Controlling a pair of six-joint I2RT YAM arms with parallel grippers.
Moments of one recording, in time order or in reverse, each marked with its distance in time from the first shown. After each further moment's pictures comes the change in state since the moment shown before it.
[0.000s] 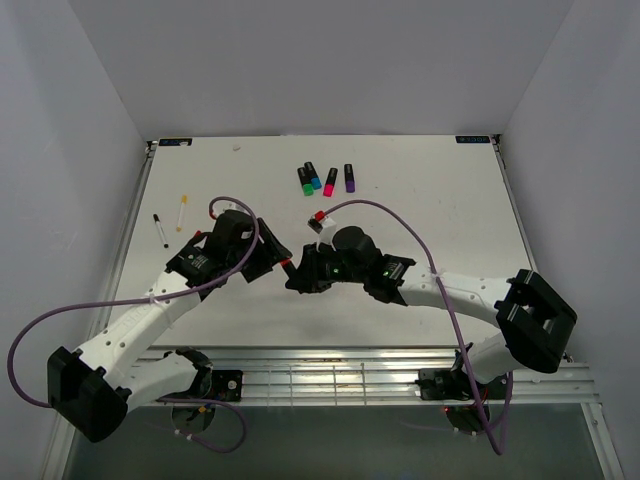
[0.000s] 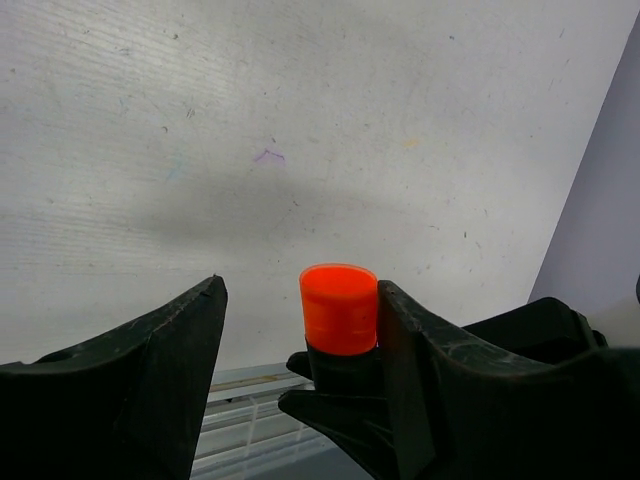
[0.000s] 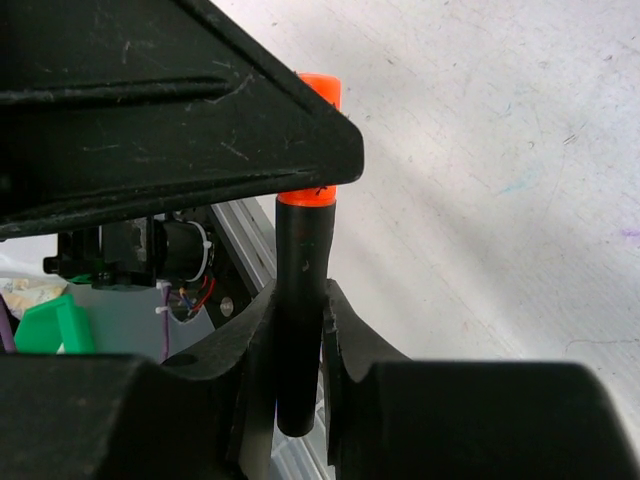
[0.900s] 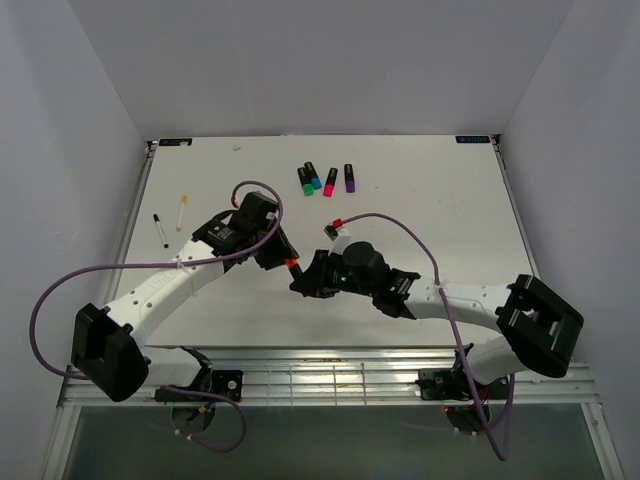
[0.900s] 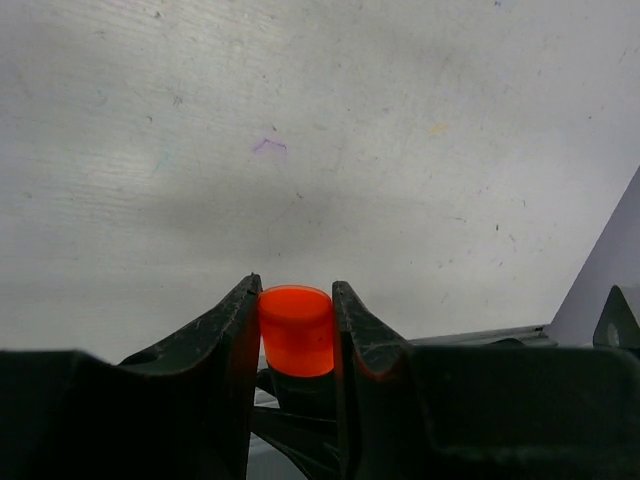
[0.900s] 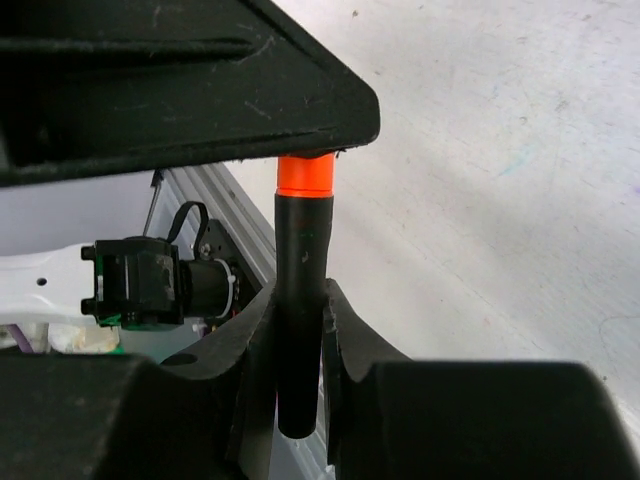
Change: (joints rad) left arm -0.028 0.200 0.158 -0.079 -0.031 0.025; right arm 0.016 -0.013 -0.119 0.142 0.060 0.186
